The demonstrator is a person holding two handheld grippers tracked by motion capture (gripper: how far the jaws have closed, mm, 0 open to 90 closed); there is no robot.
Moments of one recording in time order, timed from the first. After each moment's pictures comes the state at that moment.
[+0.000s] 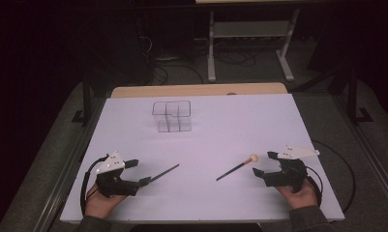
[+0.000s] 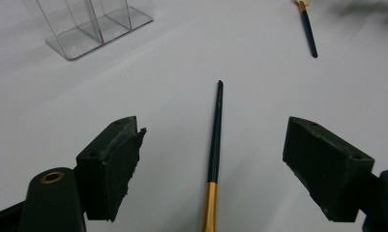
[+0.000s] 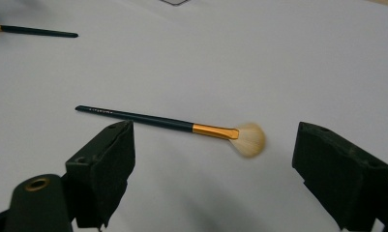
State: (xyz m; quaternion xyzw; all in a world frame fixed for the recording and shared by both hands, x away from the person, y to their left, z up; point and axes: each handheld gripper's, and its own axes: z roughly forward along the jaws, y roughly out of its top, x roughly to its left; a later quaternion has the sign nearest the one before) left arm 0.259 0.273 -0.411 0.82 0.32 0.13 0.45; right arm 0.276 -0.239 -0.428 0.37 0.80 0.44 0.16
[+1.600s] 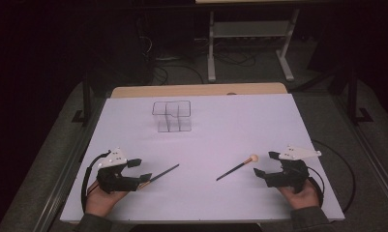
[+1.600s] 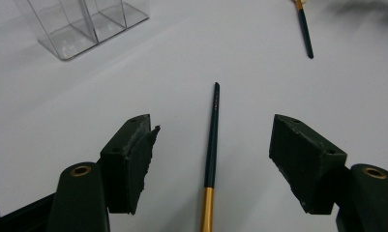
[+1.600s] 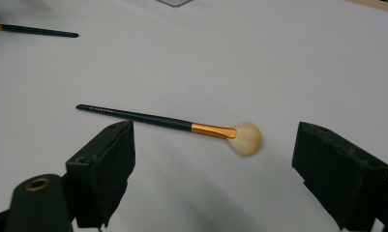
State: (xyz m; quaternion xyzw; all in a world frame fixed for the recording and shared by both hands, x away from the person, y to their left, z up) left arm 0.266 0.269 -0.401 0.84 0.32 0.12 0.43; right arm 0.273 -0.241 -0.426 0.37 0.80 0.44 0.16
